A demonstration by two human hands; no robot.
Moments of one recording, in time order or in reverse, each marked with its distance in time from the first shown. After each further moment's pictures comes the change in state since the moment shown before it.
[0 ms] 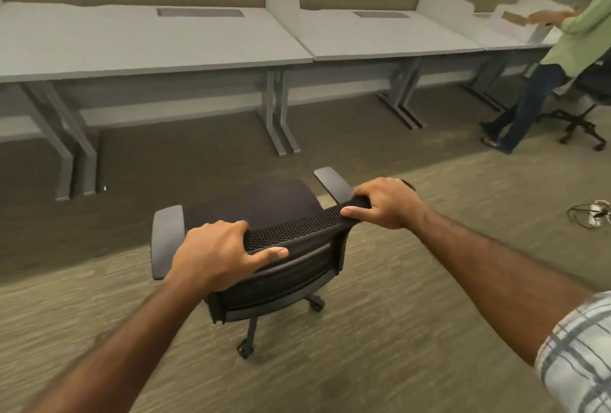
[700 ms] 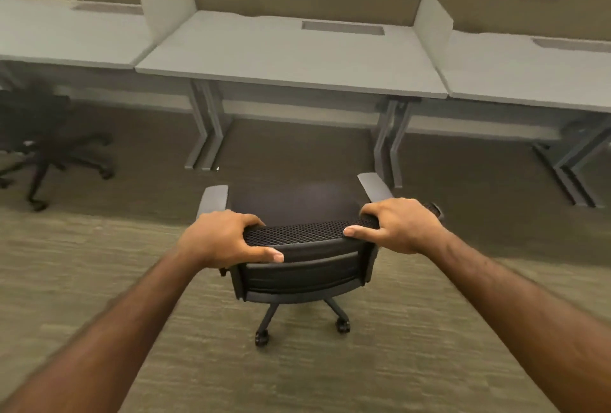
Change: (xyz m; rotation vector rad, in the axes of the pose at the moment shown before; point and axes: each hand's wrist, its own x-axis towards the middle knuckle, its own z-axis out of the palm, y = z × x) left_hand 0.124 -0.069 -0.040 -0.078 -0.056 -0.403; right_hand 0.246 0.020 0.002 0.012 -0.041 -0.436
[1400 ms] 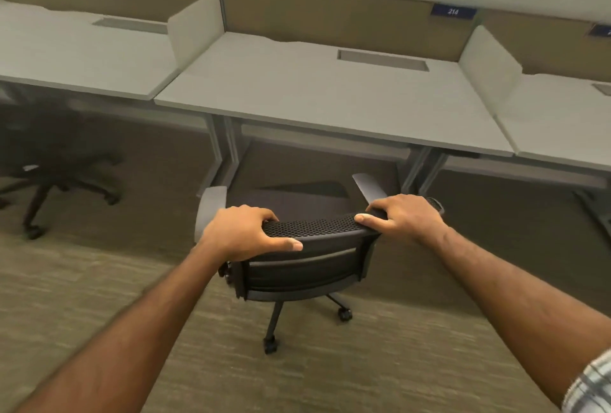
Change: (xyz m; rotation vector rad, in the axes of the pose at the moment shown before) left_hand 0.228 -0.159 -0.087 -0.073 0.084 -0.040; right_hand 0.310 0.027 -0.027 0.035 0.074 0.008
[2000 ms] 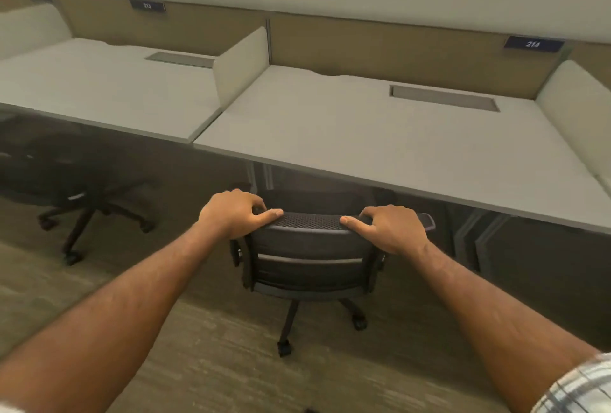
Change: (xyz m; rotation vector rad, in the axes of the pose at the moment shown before) left_hand 0.193 -0.173 -0.097 0.085 0.140 -0.119; right_hand 0.261 -0.042 0.010 0.056 0.105 0.029
